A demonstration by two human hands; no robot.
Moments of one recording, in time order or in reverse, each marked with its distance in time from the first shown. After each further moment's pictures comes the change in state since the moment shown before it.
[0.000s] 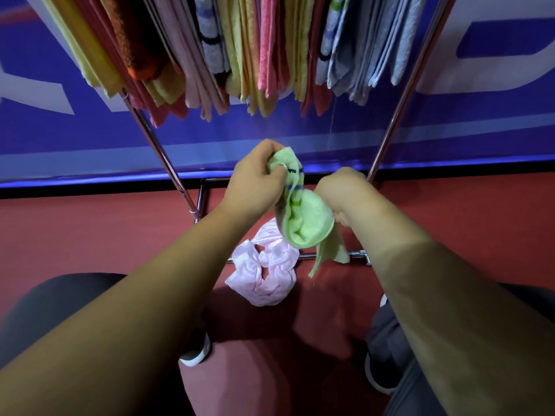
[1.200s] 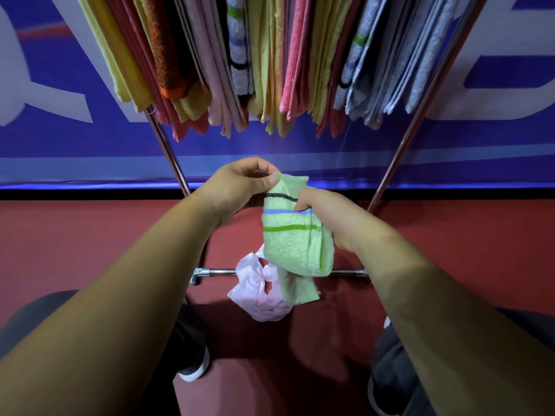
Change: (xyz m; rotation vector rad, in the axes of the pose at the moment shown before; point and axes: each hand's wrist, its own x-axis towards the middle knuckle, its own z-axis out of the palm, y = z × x) left_hand 0.021 -0.014 -0.059 -0.422 -0.242 -0.278; right_hand -0.024 -0.011 0.021 0.242 -0.452 -0.041
